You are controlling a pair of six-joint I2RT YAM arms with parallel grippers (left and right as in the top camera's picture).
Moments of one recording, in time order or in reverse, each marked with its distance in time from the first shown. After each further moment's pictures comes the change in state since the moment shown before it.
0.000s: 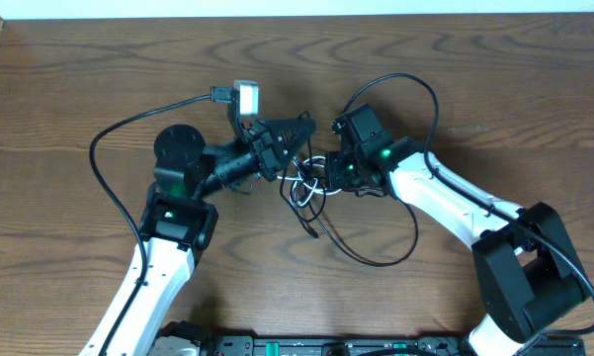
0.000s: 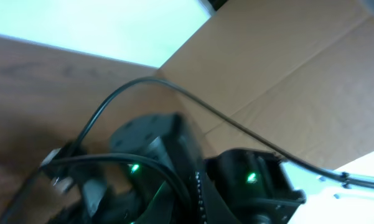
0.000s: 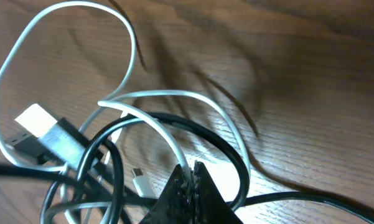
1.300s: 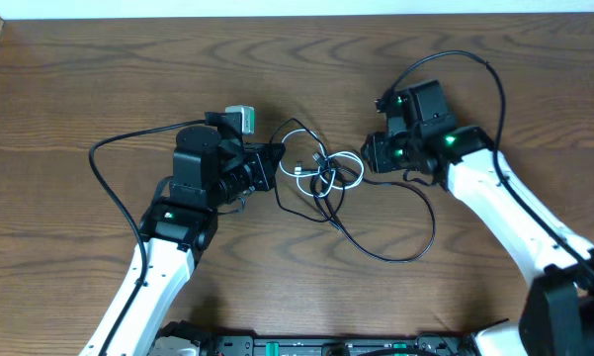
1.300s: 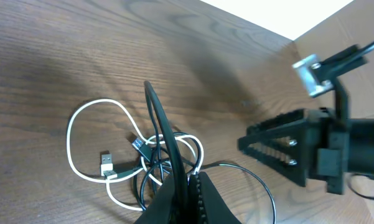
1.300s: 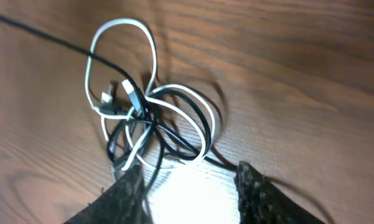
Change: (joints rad) left arm -0.001 -0.002 -0.001 -0.495 -0.379 0.294; right arm -0.193 -0.180 0.000 -0.130 -0.028 -0.323
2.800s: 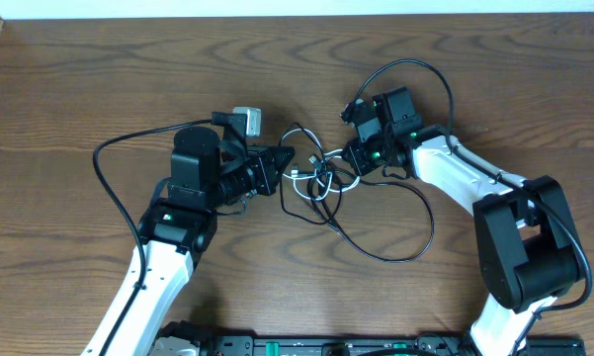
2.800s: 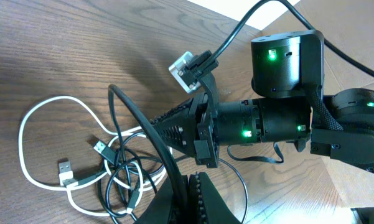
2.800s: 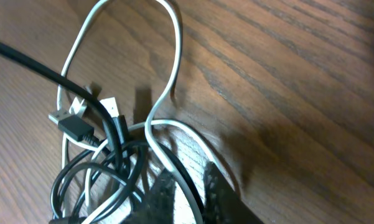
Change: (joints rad) left arm 0.000 -0.014 0.000 0.018 0.120 0.000; right arm 0.016 0.282 0.000 0.284 -0.146 -0.222
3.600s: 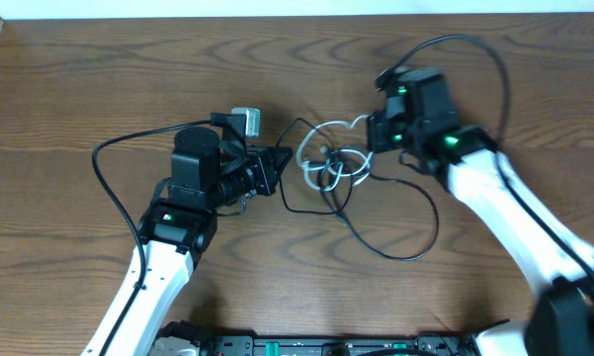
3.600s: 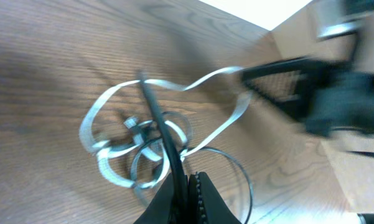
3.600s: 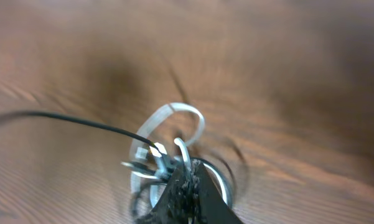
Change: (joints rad) left arm 0.000 0.000 0.000 -0.023 -0.034 0.001; right arm -0.025 -0.364 0.000 -0.079 0.217 0.278
